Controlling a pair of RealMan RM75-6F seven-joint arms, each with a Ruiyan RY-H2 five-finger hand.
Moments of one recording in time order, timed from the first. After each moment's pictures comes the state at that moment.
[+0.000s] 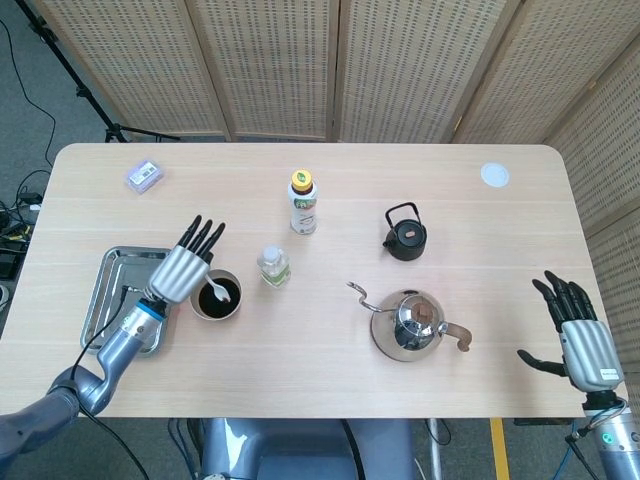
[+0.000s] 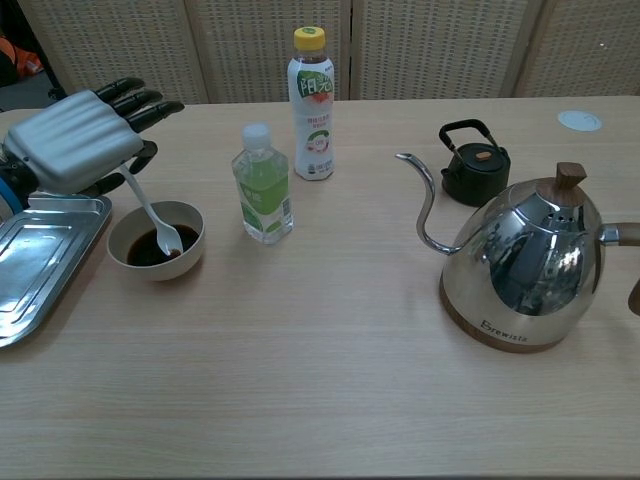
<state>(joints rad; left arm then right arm) -0.66 -1.76 -0.04 -0.74 1.63 1.20 0.47 0.14 -1.18 0.05 -1.47 -1.56 1.47 0.23</state>
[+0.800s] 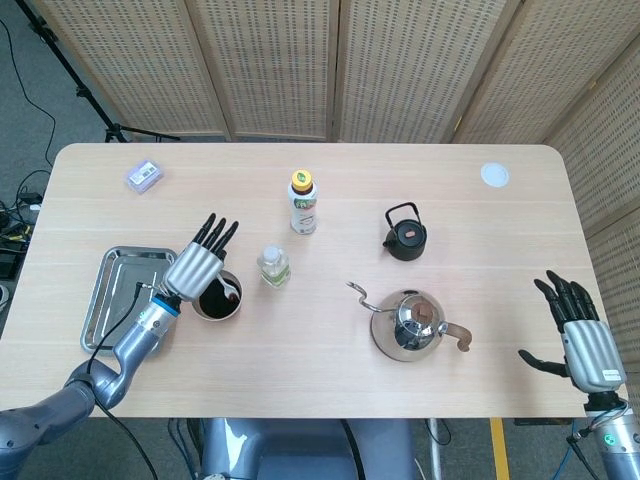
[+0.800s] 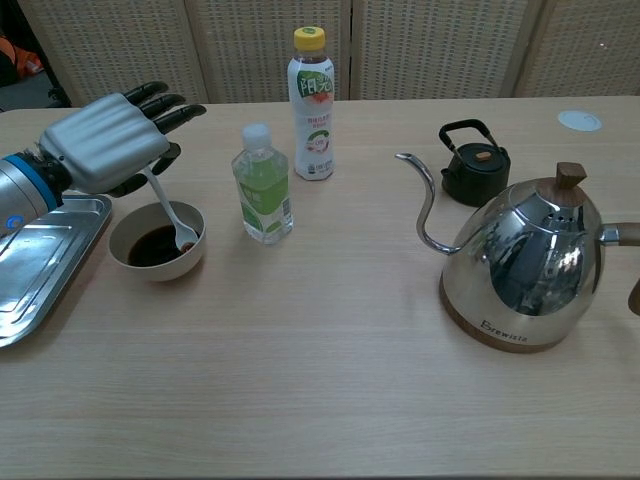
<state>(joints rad) -0.71 -1.80 -0.05 -0.72 1.60 1.15 0.49 0.13 -1.17 0.05 -1.48 -1.56 1.48 0.24</state>
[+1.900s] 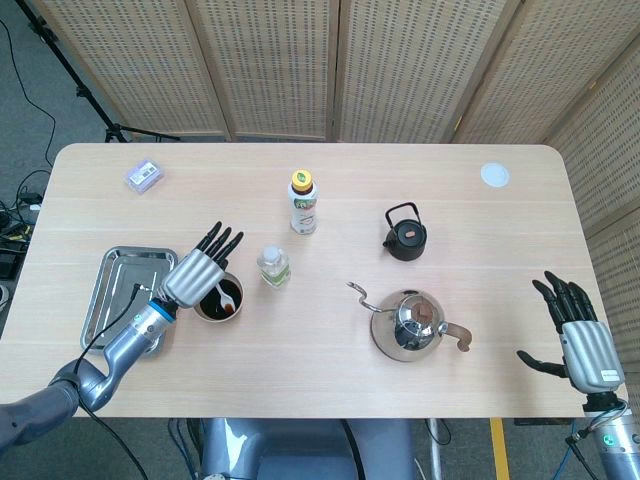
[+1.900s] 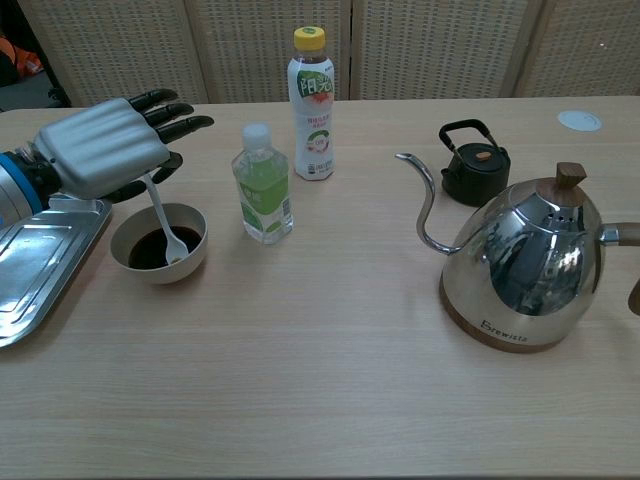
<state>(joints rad) -0.72 -1.70 0.00 -0.85 1.63 1.13 0.51 0.13 -1.17 0.05 -1.48 -1.57 1.48 0.24</state>
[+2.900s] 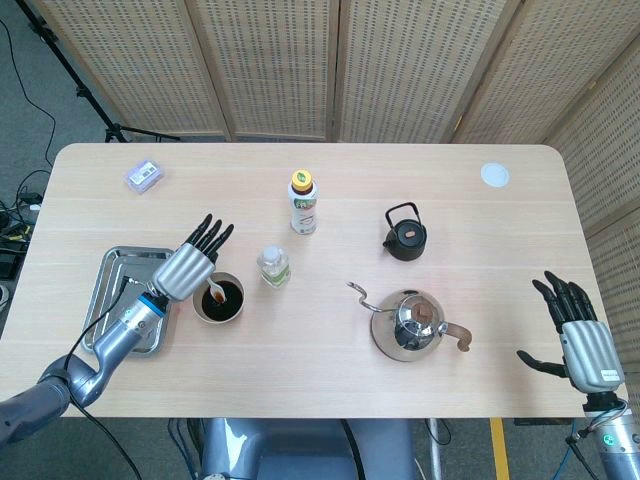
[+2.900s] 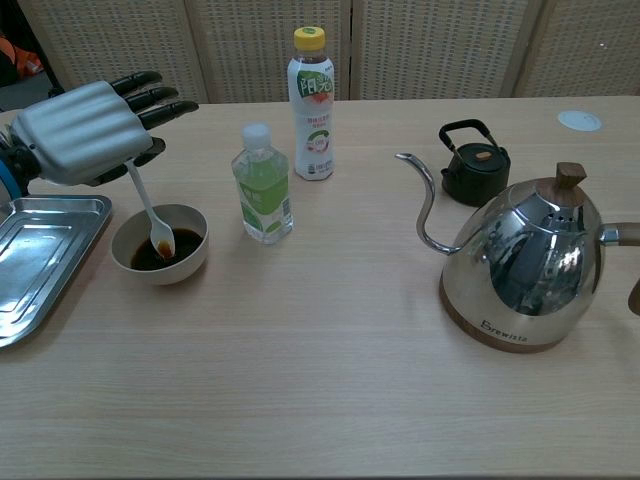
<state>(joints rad) -0.72 -1.66 0.01 -0.84 1.65 1.17 0.57 0.13 -1.17 0.05 -1.48 -1.57 1.47 0.24</state>
